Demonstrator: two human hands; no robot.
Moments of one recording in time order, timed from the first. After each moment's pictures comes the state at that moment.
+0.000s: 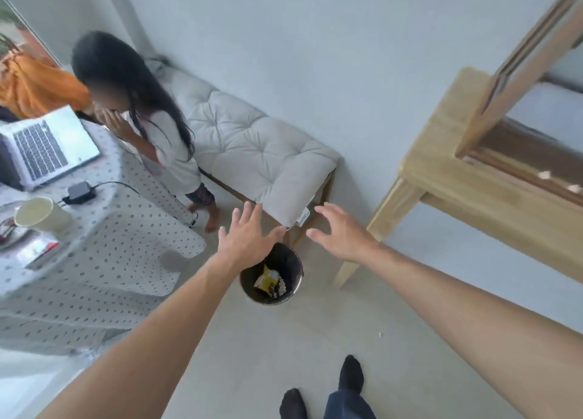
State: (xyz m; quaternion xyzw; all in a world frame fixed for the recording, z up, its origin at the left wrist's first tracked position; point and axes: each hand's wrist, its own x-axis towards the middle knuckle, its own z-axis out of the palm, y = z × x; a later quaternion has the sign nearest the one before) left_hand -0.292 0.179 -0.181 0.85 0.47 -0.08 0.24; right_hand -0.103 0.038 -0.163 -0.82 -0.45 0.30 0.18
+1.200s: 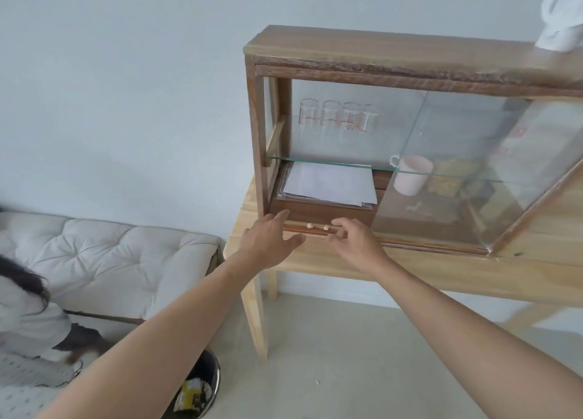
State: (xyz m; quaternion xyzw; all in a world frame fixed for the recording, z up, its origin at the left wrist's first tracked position) left_hand -0.013 -0.010 0.030 0.97 0.15 -0.02 0.21; right_hand 0.078 -0.218 0.009 -0.92 -0.19 0.10 0.32
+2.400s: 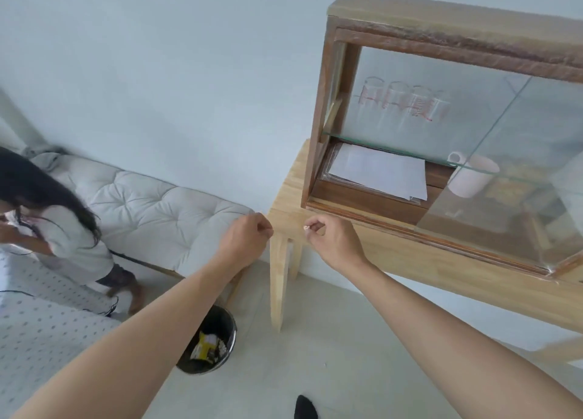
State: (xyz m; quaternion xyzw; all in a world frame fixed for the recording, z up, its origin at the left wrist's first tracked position) left_hand -0.105 0.068 -0.018 0.89 0.30 0.07 0.34; right_hand 0.007 -0.118 -0.008 -0.88 -0.27 0.11 0.37
